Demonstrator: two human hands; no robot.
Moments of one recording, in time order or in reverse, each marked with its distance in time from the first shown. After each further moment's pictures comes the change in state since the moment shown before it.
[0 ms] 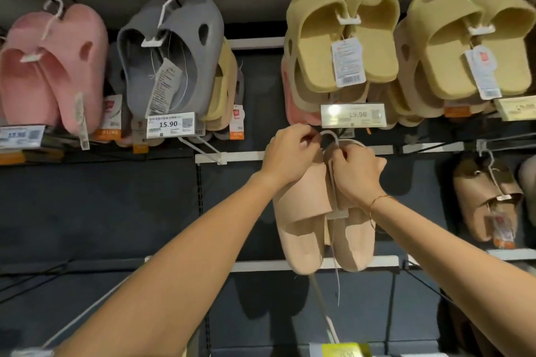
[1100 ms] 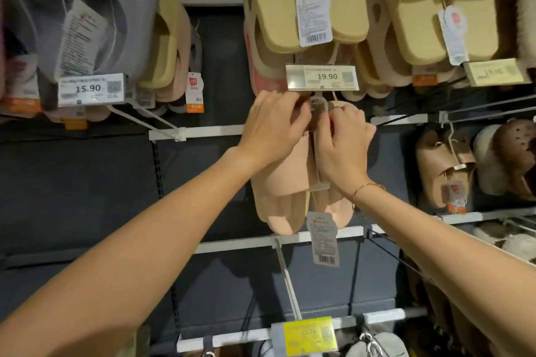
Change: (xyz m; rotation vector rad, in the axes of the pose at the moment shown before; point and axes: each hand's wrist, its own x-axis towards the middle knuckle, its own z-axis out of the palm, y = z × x) left_hand 0.003 0.019 0.033 0.191 0.092 0.310; right_hand -0.003 0.036 -0.006 -0.014 0.268 -0.166
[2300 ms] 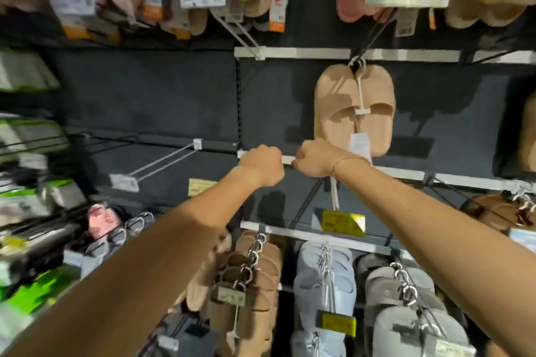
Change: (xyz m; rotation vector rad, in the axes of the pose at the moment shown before) left_hand -0.223 0.000 -0.052 0.420 -0.868 -0.820; right_hand -0.138 -0.063 0.031 -0.172 -1.389 -0.231
